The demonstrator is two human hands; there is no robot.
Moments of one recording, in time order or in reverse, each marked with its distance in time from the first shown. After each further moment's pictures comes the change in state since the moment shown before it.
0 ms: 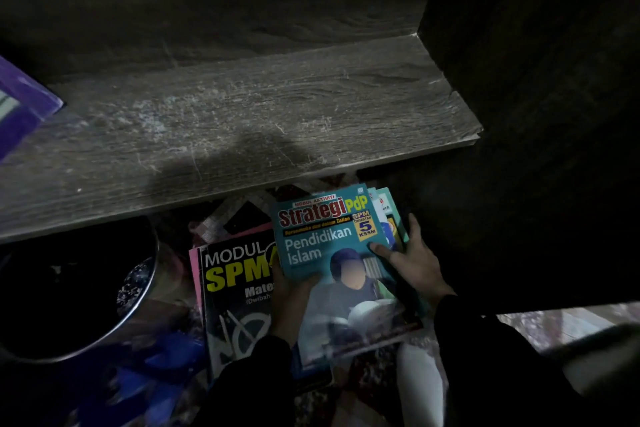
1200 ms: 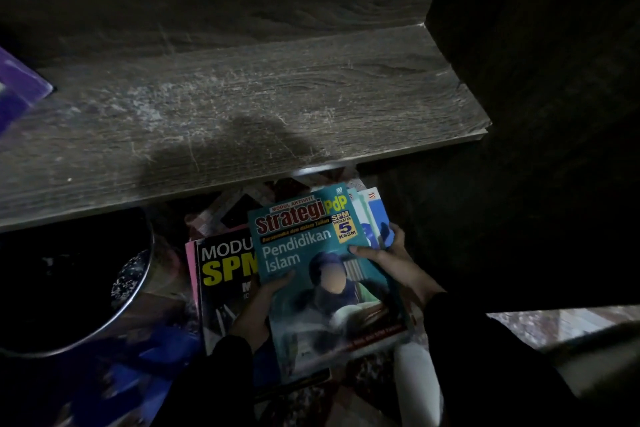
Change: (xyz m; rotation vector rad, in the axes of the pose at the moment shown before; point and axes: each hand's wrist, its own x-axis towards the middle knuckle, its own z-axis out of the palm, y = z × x) left_hand 0.010 -0.006 -0.057 -0.193 -0.331 -0.273; right_hand 0.000 -0.004 0.028 0.441 -0.240 0.088
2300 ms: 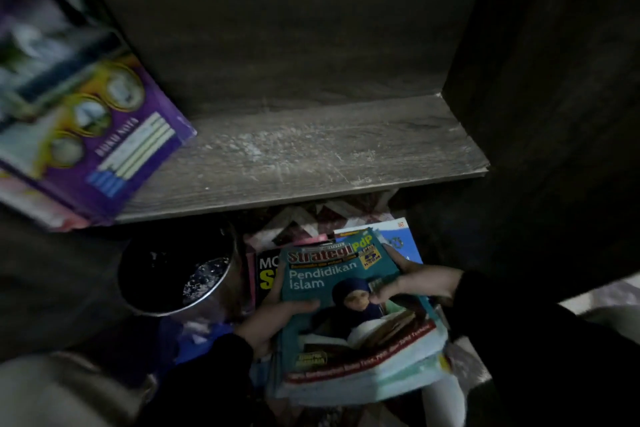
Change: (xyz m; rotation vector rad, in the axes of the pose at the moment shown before) left_hand -0.135 0.069 0.006 0.368 -0.027 0.135; right_hand -0.121 -0.076 0.005 -0.468 -0.561 -0.128
